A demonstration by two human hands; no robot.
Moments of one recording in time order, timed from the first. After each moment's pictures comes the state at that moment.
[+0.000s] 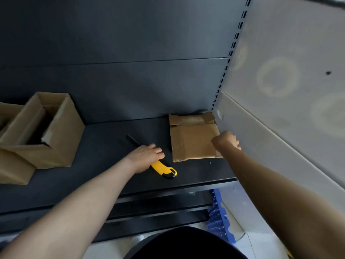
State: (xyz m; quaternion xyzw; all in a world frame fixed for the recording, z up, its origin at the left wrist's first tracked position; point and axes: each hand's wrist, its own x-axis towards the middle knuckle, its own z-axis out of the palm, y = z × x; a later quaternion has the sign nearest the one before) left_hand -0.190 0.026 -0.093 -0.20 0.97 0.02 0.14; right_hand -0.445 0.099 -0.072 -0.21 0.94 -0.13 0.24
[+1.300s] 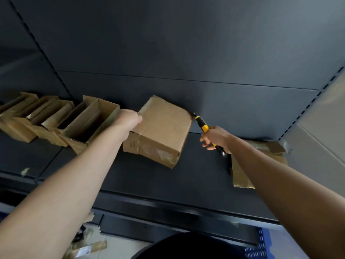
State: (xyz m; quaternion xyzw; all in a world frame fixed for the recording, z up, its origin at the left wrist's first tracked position) left_hand -0.009 -0.057 0.029 -0.75 0.46 0.36 -0.30; right_hand -0.271 -0.021 -0.010 -0.46 0.70 -0.21 0.50
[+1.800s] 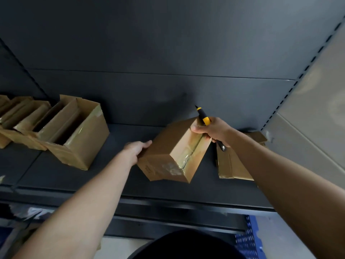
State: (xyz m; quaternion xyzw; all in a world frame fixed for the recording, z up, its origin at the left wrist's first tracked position) left_hand -0.046 -0.031 -0.068 -0.69 0.27 0.62 -0.25; right_hand -0.316 -0.007 -0.011 -0.50 0.70 -0.24 0.44
